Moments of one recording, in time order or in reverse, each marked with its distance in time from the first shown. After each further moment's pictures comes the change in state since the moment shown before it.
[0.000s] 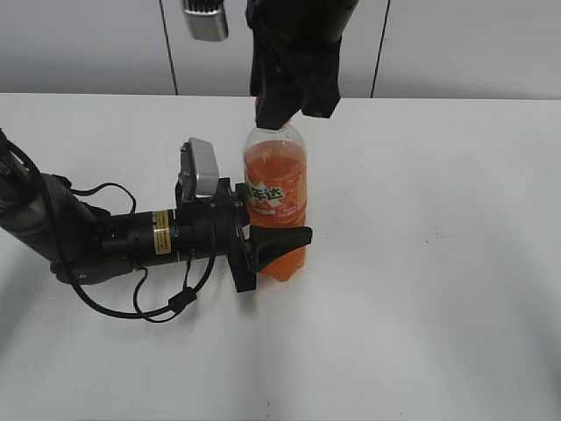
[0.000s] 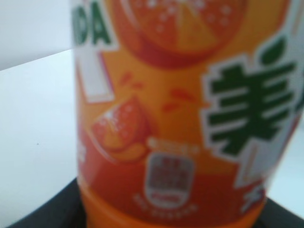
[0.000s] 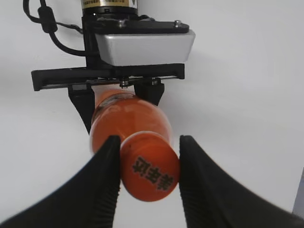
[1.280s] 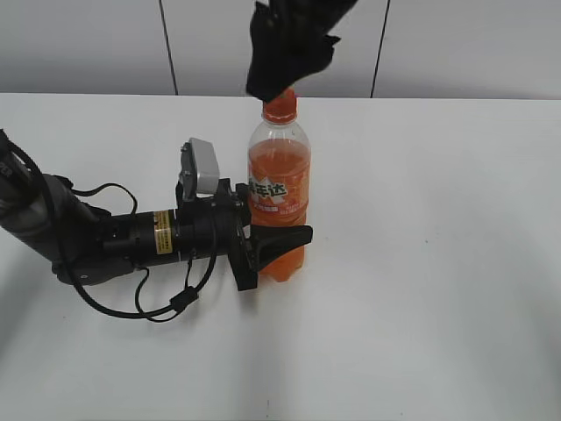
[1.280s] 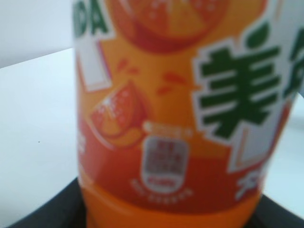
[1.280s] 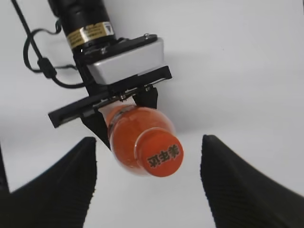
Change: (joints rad) left arm 0.000 0.002 -0.002 -0.011 0.000 -0.010; right arm 0.001 -0.085 -0.004 0.007 0.000 0.342
